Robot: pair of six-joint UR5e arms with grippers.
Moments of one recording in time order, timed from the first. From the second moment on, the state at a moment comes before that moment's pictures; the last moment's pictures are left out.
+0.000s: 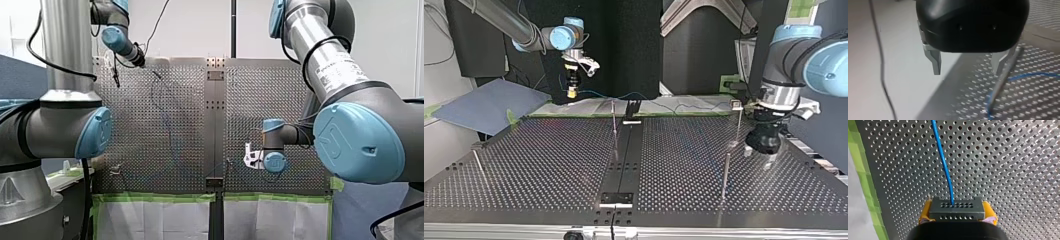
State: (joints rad) left arm 0.12 -1.45 -1.70 -3.18 -1.40 -1.99; right arm 2.04 -0.85 1.93 -0.97 1.80 1.57
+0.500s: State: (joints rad) left arm 0.10 -1.45 -1.64 -3.33 -1.40 -1.95; right arm 2.04 -0.85 1.93 -0.97 1.78 1.57
